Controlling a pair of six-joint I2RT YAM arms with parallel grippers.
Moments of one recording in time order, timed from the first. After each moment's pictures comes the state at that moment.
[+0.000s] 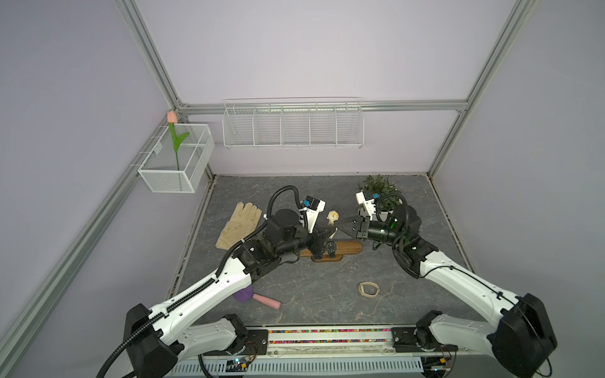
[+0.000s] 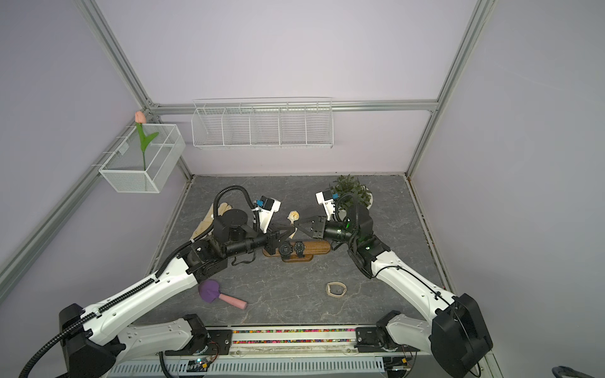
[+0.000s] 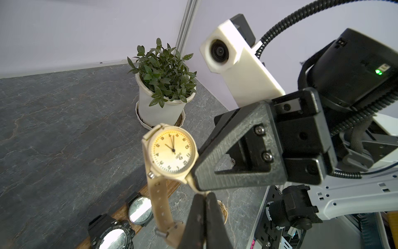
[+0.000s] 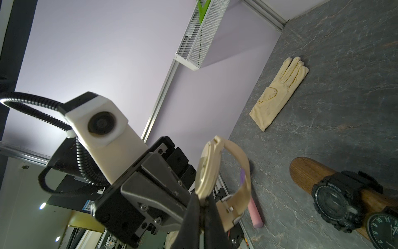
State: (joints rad) left arm -0.88 1.14 1.00 -0.18 0.23 -0.37; right arm 0.56 1.19 0.78 0.35 -0.79 1.03
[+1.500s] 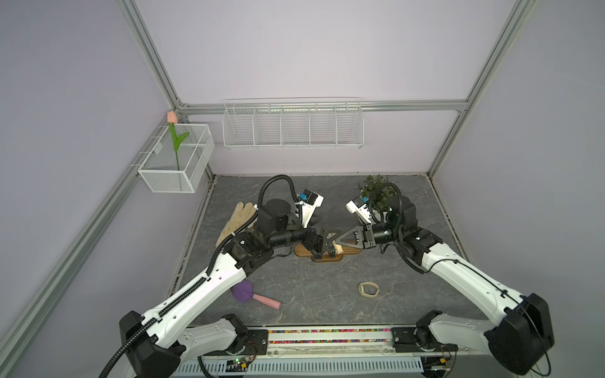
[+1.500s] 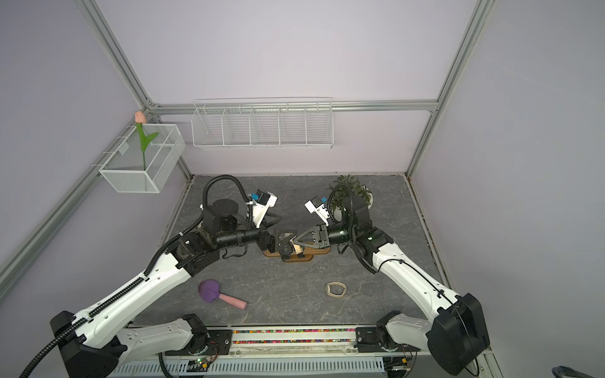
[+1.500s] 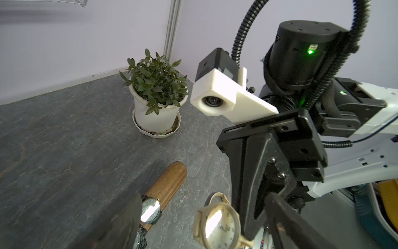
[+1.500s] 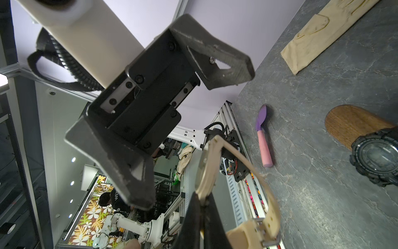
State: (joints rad) left arm -0.77 1.14 1.11 -0.31 0.42 -0.24; right arm 0.53 1.22 0.93 -0.06 -1.18 0.73
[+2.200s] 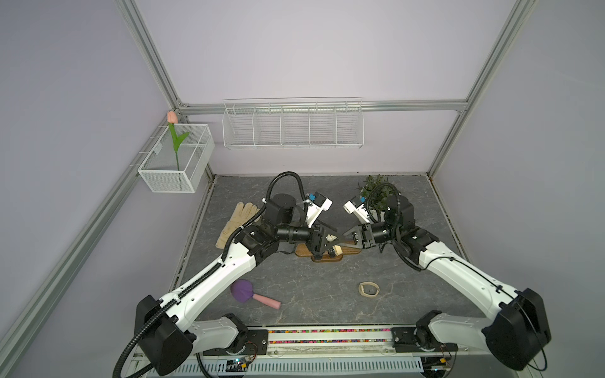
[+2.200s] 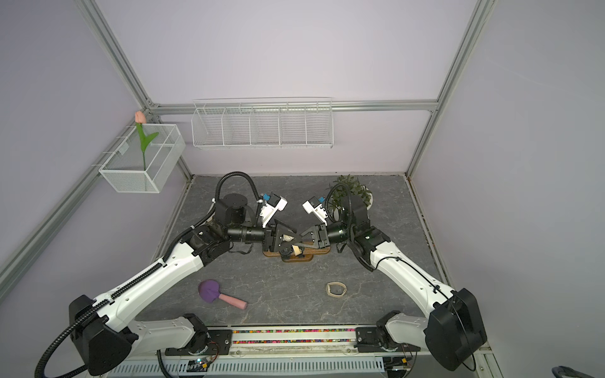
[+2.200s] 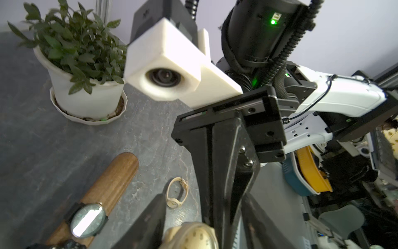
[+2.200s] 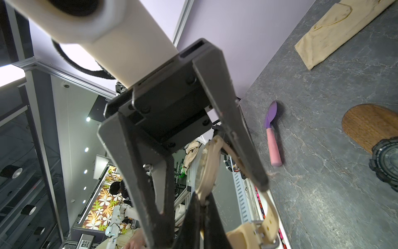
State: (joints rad) left arm -0.73 1.25 1.11 -0.26 0.77 -0.28; right arm 0.52 1.25 0.92 0.02 -1.24 0.78
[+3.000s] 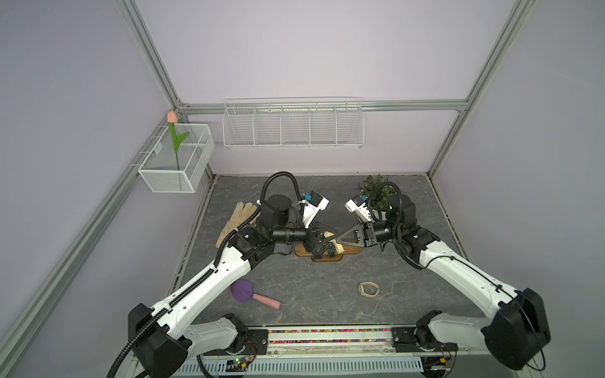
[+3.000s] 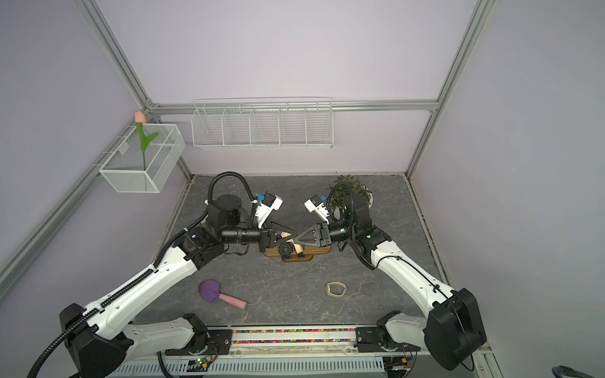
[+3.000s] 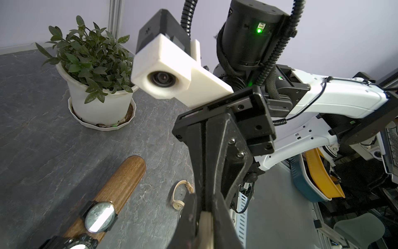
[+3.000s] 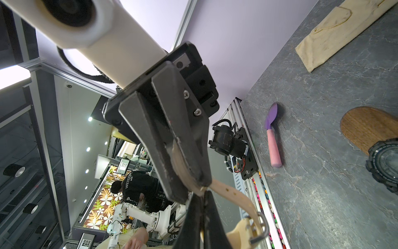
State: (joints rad) left arm -0.73 1.19 1.11 -0.29 0.70 -0.27; right arm 0.50 1.26 0.92 0.03 -1.26 0.79
